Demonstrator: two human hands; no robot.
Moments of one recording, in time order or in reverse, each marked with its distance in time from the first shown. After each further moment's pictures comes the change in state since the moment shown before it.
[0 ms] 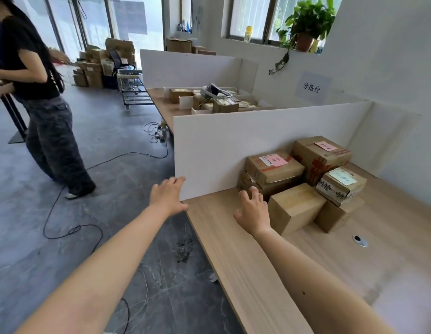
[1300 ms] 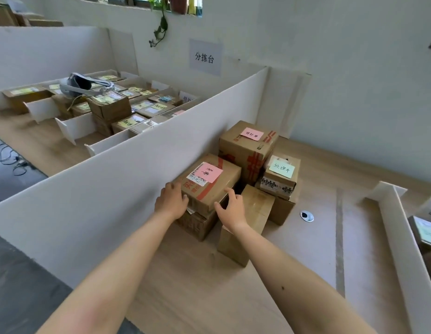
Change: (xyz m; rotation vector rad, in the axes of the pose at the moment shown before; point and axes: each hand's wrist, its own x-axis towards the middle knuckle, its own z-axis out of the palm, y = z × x) left_hand 0.284 0.188 0.090 -0.357 -0.244 0.351; right_hand 0.170 0.128 0.028 0.658 0.144 0.719
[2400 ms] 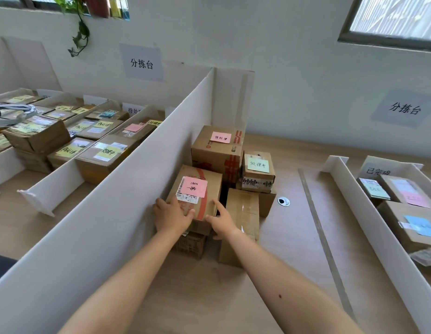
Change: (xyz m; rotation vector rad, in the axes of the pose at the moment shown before) left_hand 0.043 0.008 0.014 0.063 -0.015 0.133; right_hand 0.014 -0.021 0.030 0.545 0.038 0.383
